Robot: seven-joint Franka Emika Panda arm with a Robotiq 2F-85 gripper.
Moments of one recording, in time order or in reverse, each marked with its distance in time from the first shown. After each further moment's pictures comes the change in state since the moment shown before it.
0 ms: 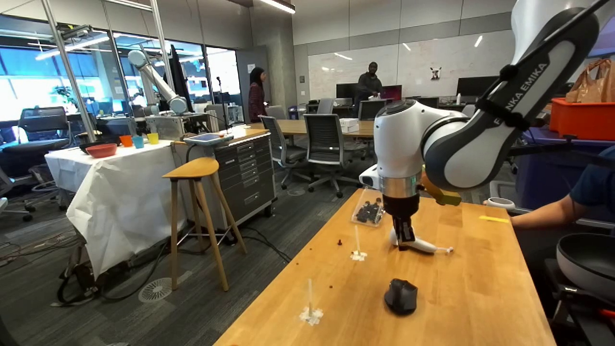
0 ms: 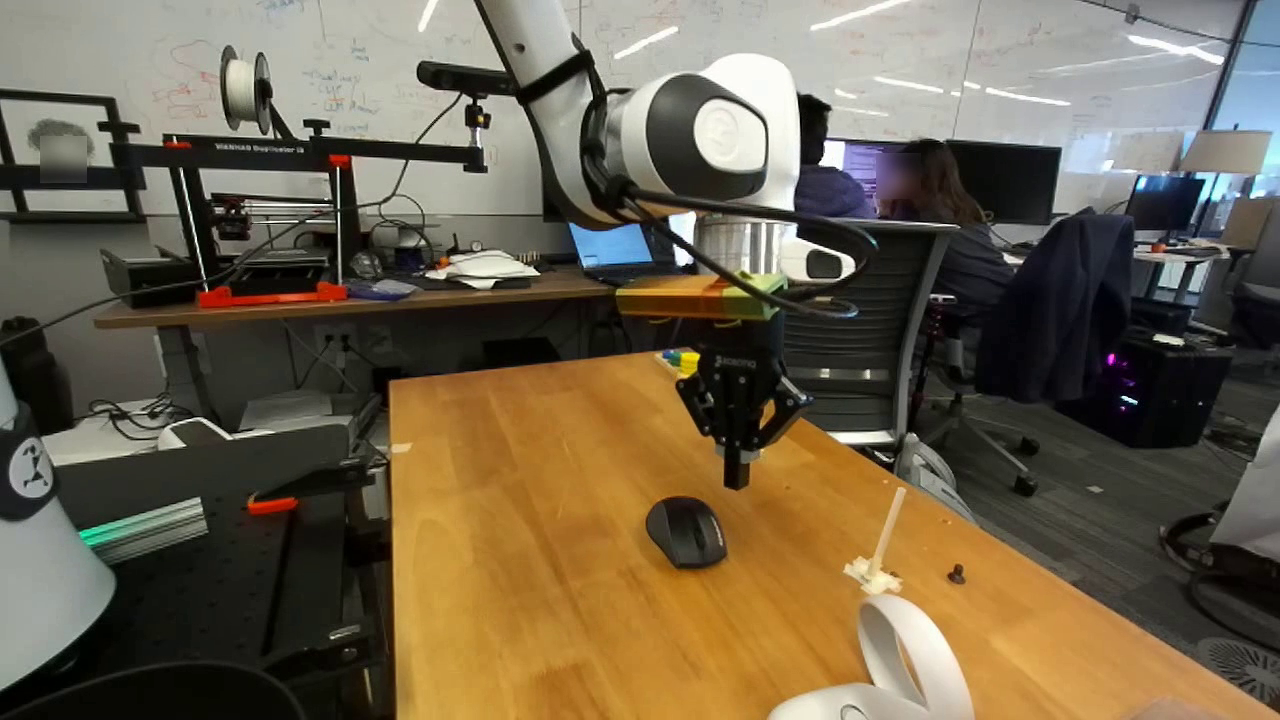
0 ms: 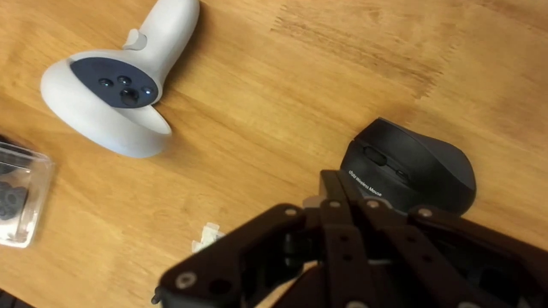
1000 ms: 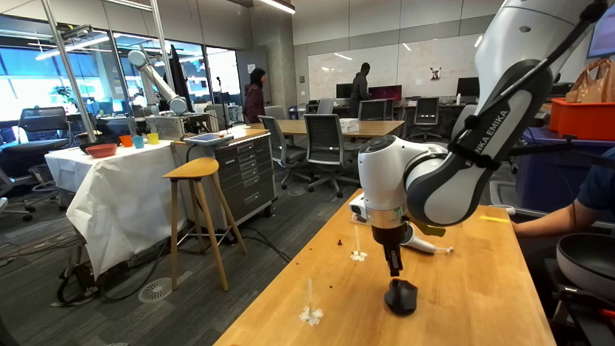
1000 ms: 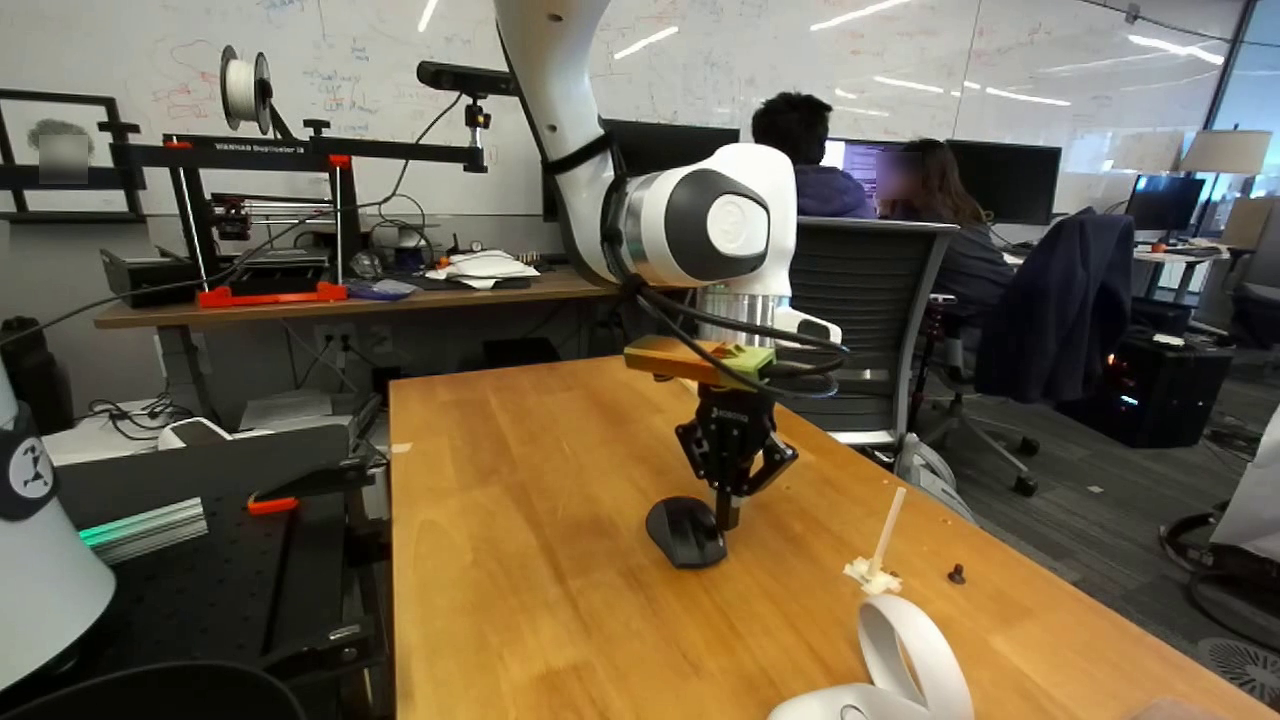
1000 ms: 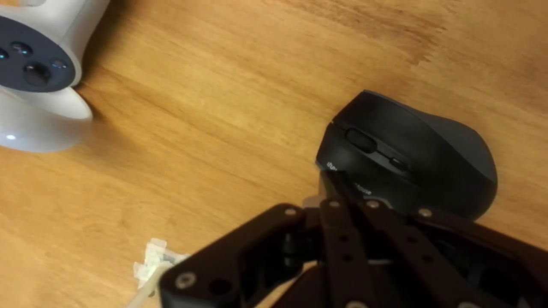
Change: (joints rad) arm 0.038 0.185 0.000 0.112 0.028 0.027 0.054
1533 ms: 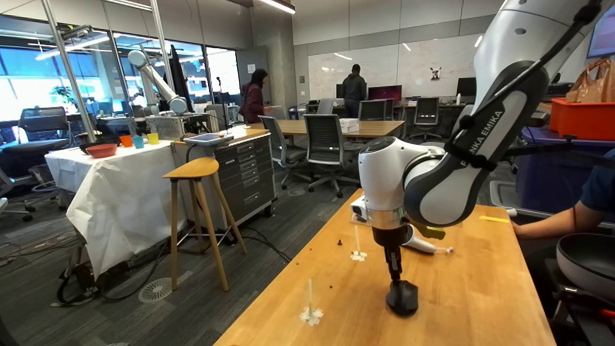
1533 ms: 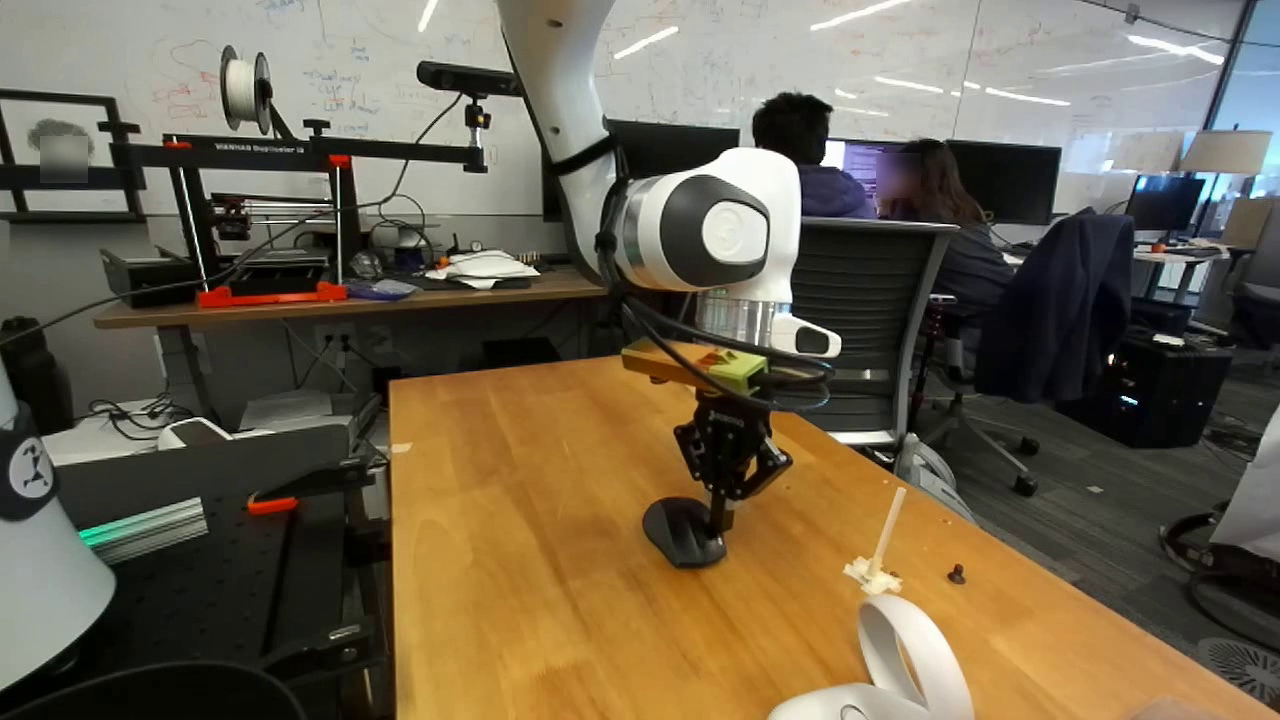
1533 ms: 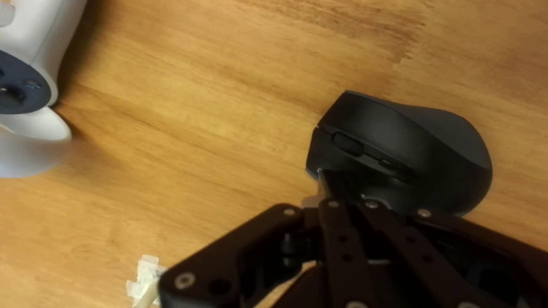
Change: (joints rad) arm -0.001 0.007 0.001 0.000 0.060 0.000 0.007
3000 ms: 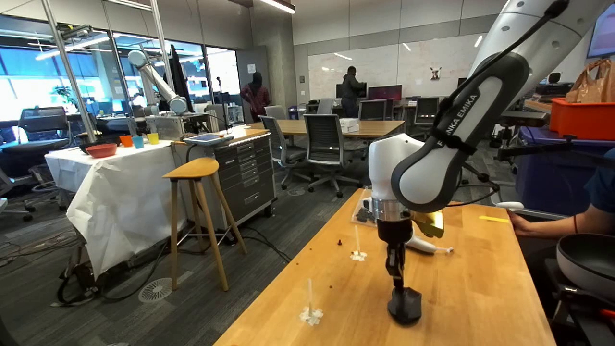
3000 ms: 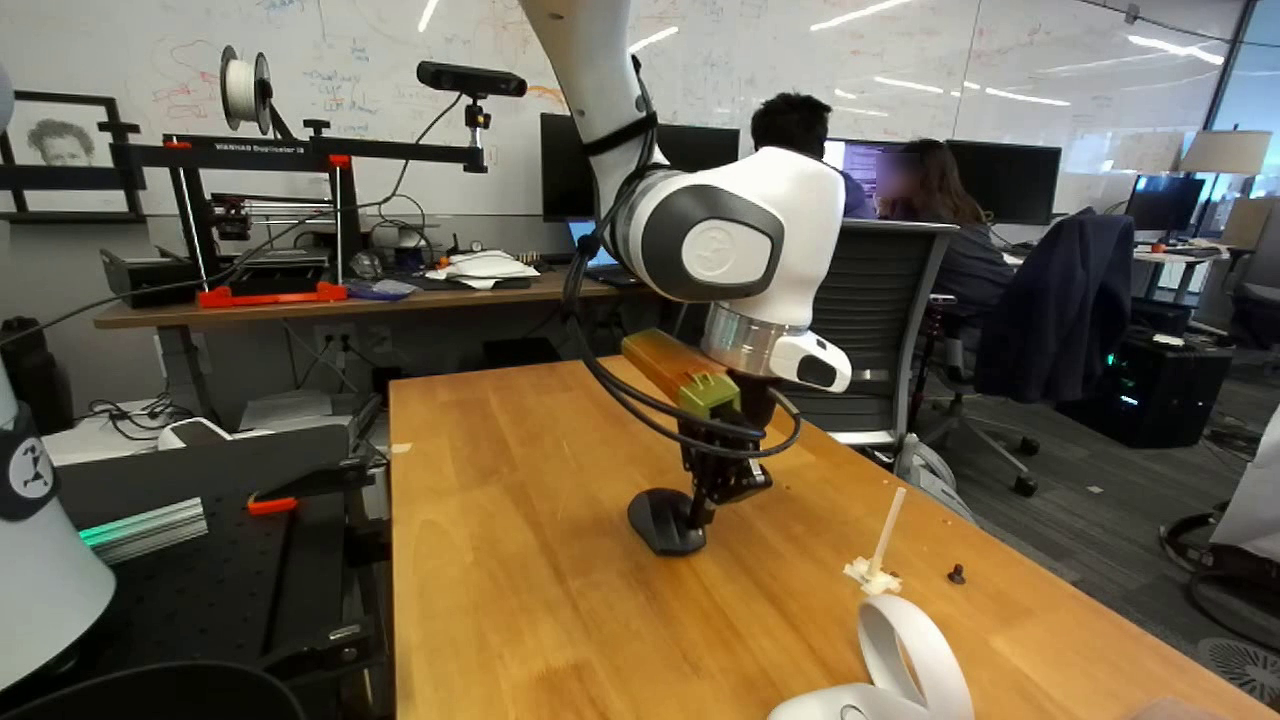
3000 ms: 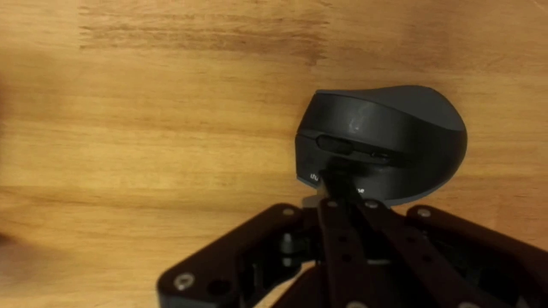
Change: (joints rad) arm -0.133 -0.010 0.097 -0.022 0.332 -0.002 -0.063
